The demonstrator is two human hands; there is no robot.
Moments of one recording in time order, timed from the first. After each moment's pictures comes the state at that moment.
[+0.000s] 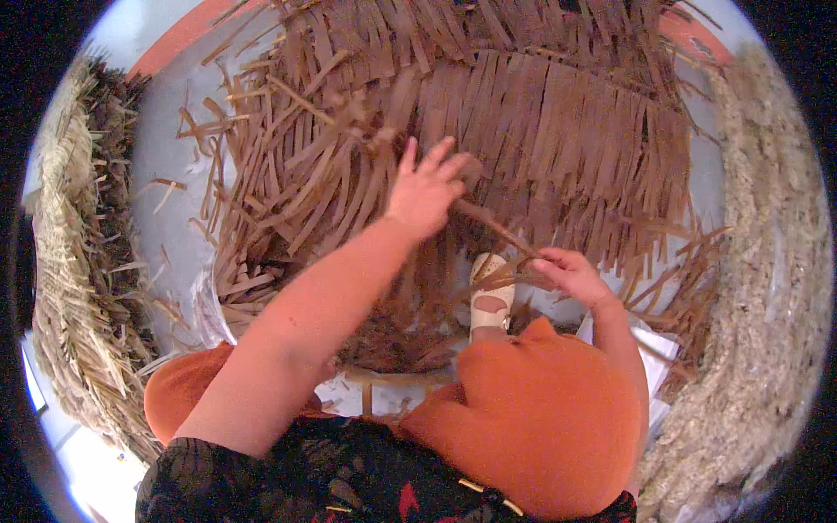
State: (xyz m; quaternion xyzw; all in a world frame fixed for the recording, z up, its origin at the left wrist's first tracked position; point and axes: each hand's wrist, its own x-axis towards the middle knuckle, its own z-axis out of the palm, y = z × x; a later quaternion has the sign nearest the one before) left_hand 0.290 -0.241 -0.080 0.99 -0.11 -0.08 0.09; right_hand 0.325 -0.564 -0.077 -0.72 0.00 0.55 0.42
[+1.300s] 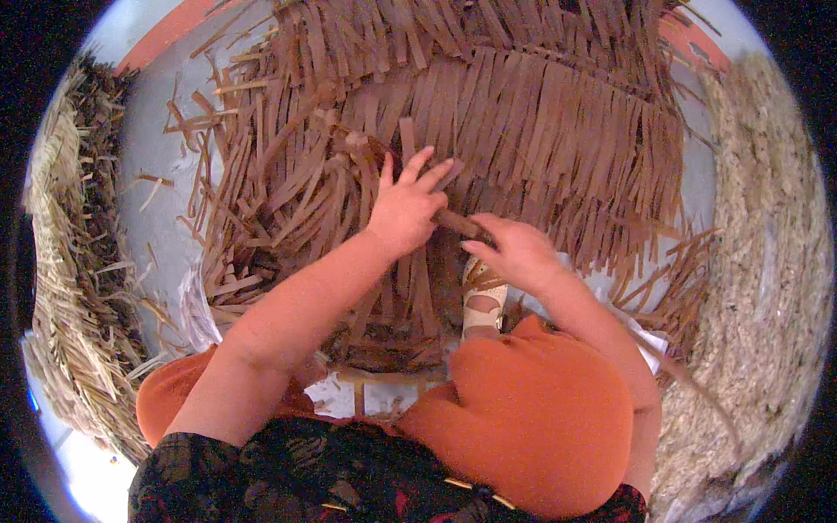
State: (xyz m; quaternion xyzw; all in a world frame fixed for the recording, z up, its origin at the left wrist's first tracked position) left_hand 0.272 -0.239 -0.066 0.98 -0.09 -0.08 0.15; right_hand 0.323 -0.453 -0.023 -0.87 -0.32 0.30 0.24
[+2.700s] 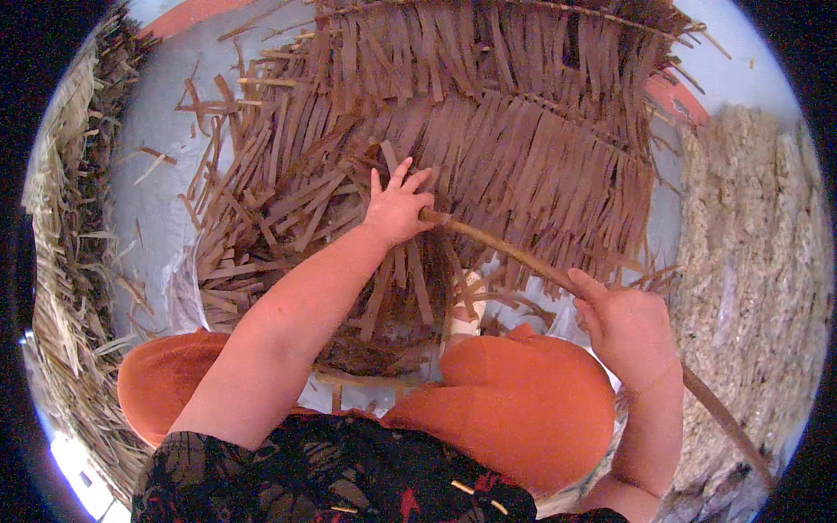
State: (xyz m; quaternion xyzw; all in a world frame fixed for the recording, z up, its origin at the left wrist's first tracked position) left_hand 0.261 -0.206 -0.063 0.96 0.04 -0.15 0.21; right_hand 0.302 -0.475 0.202 -0.91 -0.35 0.21 -0.10
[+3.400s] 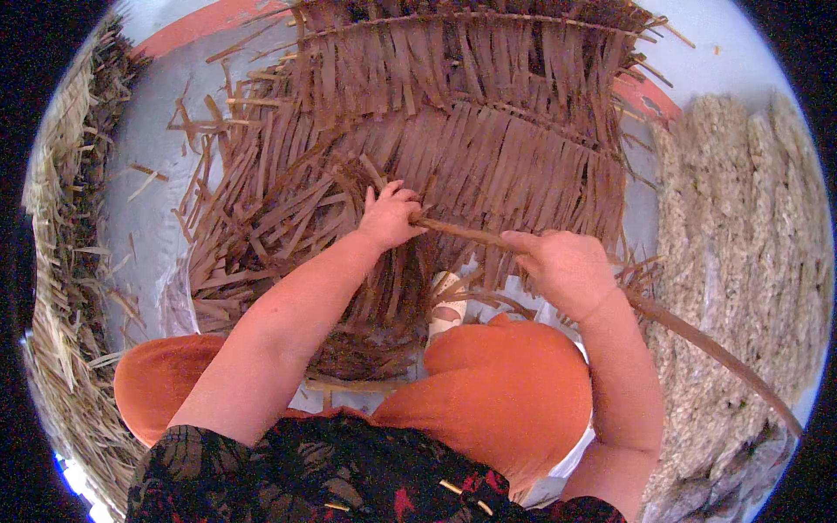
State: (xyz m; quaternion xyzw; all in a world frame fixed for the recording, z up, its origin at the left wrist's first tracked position) left_hand 0.275 -0.230 -0.059 0.95 0.05 -0.17 0.25; right_hand 0.323 -0.466 0.179 -0.90 -0.40 0.17 -0.02
